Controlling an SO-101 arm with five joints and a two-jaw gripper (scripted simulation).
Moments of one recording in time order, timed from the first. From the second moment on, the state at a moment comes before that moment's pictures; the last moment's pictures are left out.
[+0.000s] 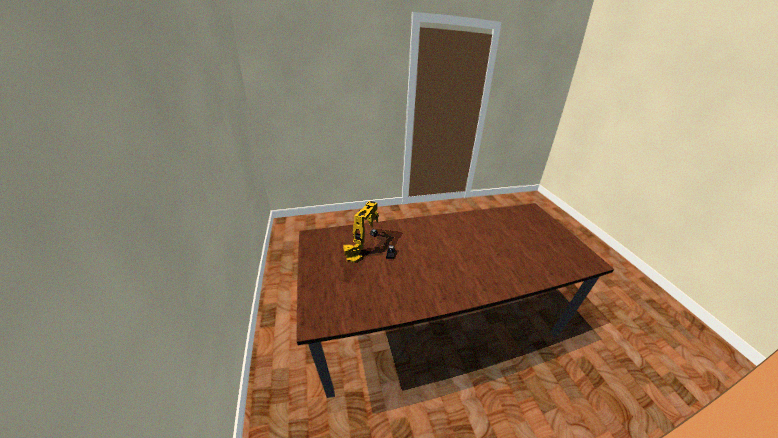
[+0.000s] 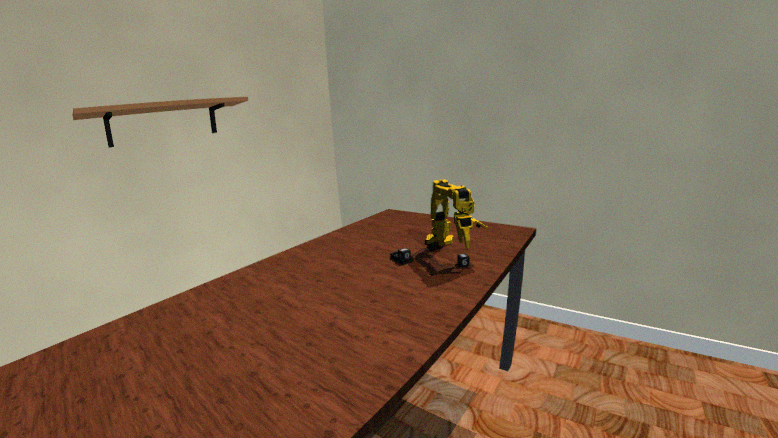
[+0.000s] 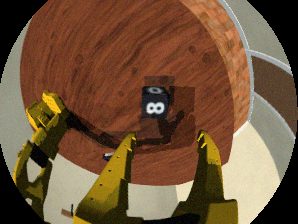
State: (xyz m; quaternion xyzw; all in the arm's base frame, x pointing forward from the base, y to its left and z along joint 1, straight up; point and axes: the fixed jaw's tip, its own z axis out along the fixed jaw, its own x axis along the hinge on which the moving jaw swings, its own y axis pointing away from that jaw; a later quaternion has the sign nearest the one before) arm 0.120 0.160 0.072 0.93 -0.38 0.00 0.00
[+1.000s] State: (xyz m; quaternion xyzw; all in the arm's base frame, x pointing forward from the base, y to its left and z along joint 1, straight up) arm 0.124 0.165 0.120 0.92 -0.38 0.04 -0.13
